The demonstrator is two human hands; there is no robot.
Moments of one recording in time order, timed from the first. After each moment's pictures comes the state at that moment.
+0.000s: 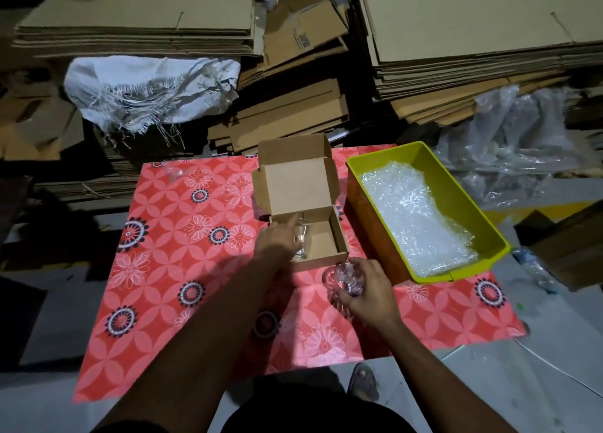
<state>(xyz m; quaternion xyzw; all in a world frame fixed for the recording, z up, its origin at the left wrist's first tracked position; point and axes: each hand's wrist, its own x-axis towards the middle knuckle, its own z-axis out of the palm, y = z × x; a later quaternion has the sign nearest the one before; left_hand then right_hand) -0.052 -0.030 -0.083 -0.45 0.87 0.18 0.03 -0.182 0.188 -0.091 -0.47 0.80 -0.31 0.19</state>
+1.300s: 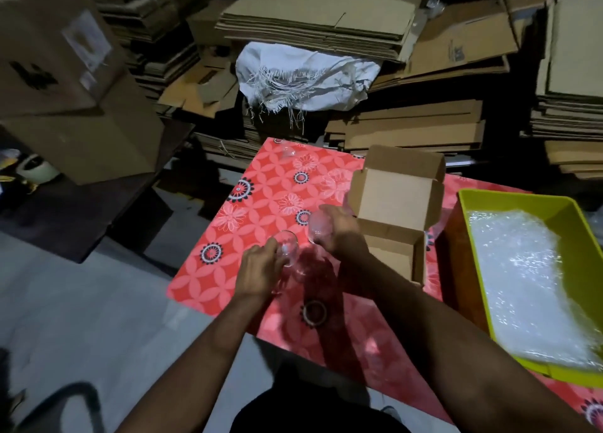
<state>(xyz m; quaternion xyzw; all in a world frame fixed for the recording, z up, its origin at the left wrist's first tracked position) 0.127 0.051 -0.059 -0.65 0.71 0.16 -0.21 -0.082 -0.013 -0.070 -0.69 0.62 -0.29 0.25</state>
